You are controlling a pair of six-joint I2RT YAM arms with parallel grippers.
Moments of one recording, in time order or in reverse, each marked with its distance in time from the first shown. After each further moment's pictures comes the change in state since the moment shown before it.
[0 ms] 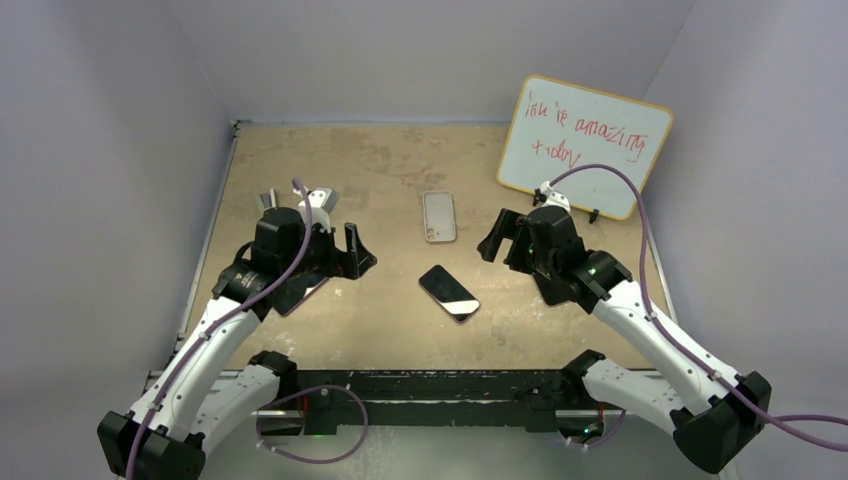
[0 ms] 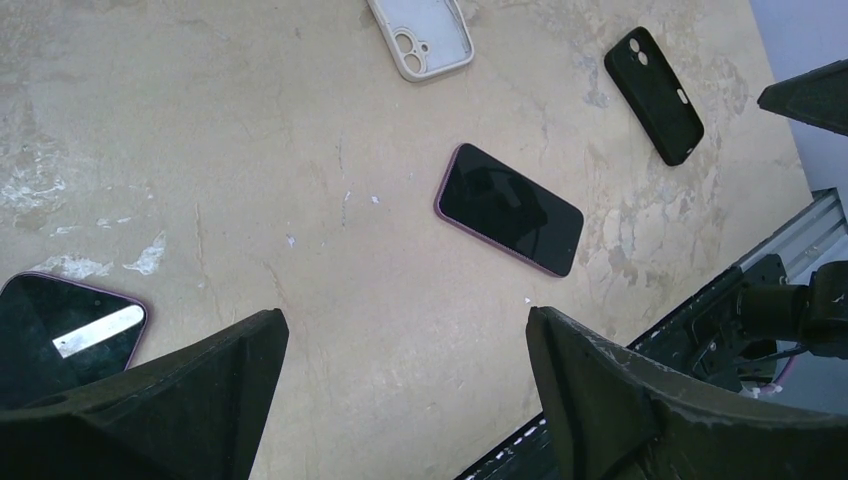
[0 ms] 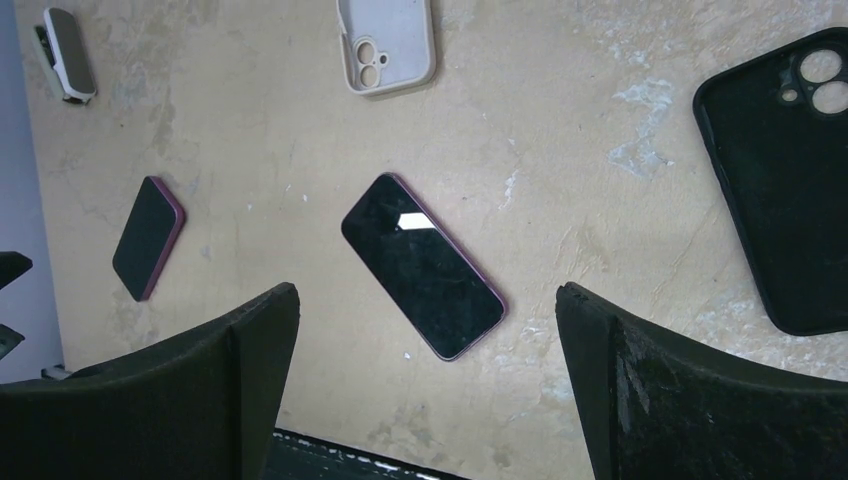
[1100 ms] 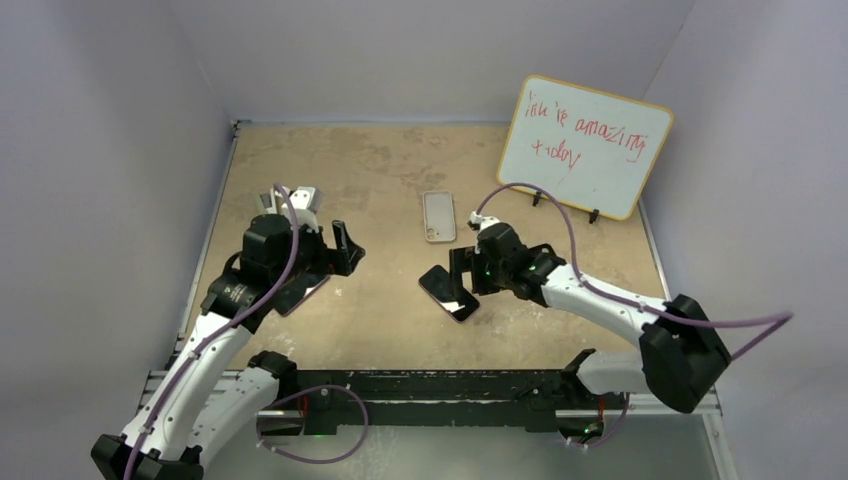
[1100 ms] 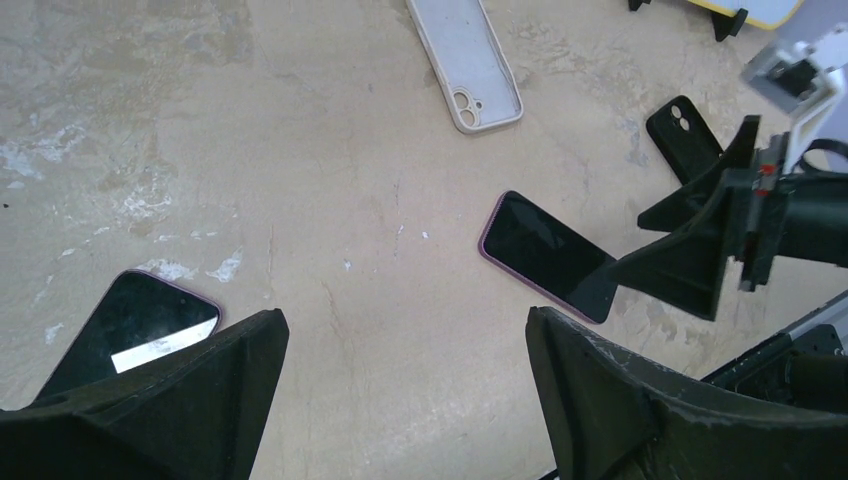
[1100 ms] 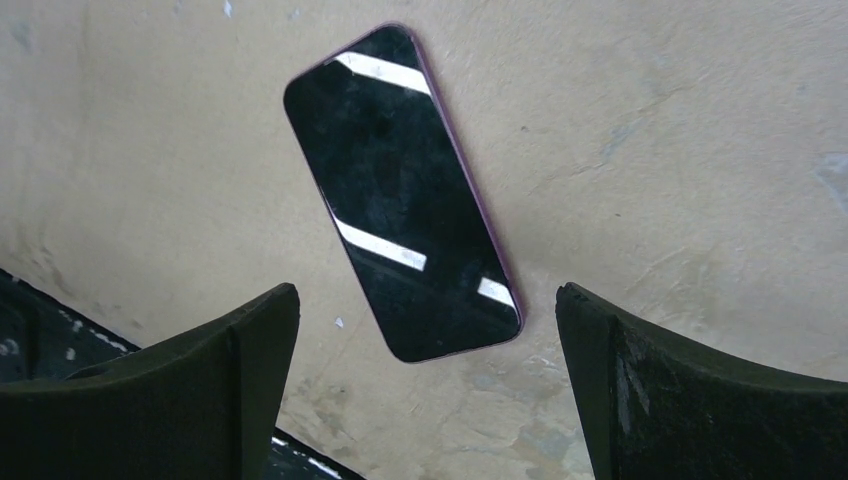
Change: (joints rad) left arm 0.000 -0.084 -0.001 -0.006 -0.148 -0.004; right arm 0.107 0.285 -0.162 0.288 -0.191 -0.242
